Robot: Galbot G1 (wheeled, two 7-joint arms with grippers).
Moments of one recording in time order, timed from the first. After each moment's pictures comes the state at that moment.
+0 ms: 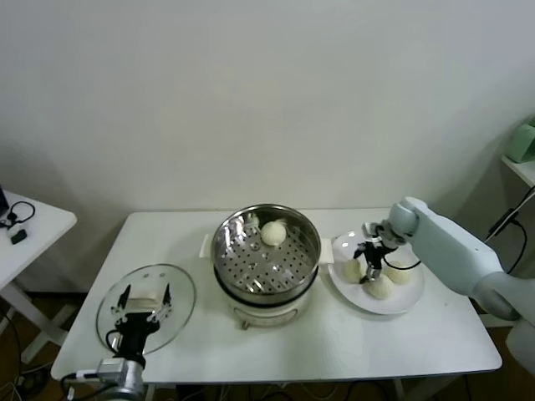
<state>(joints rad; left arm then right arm) 1.58 -1.47 -0.67 -1.93 -0.05 -0.03 -0.02 -0.03 1.00 -0.68 0.76 -0.10 -0.03 -1.17</state>
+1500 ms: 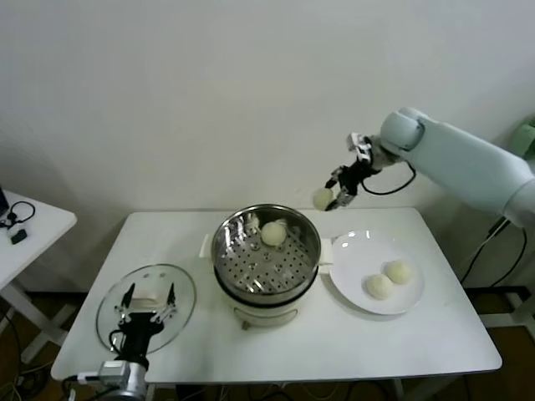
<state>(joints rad) 1.60 -1.46 -0.65 -1.98 -0.05 -0.03 -0.02 0.60 1.00 -1.22 1.01 0.62 -0.22 -1.13</state>
